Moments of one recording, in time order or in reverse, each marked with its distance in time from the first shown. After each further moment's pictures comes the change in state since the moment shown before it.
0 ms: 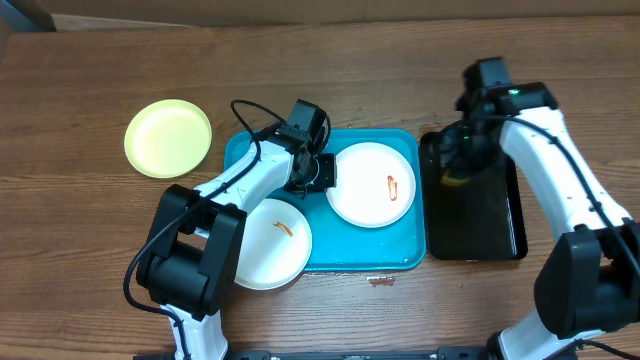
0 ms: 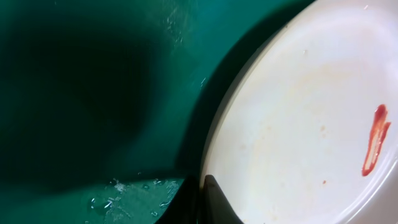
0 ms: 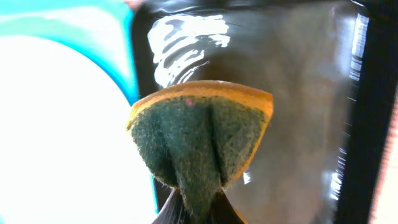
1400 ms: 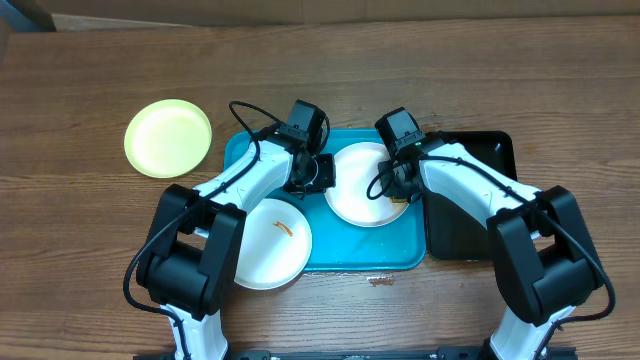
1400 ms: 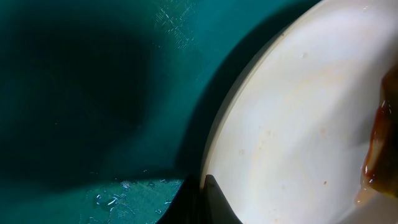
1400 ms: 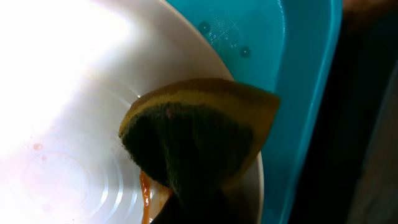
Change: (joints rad) left arm 0.006 0.000 0.000 -0.008 -0.006 -0.026; right arm 0.285 0.128 -0.255 0.454 0.136 0.057
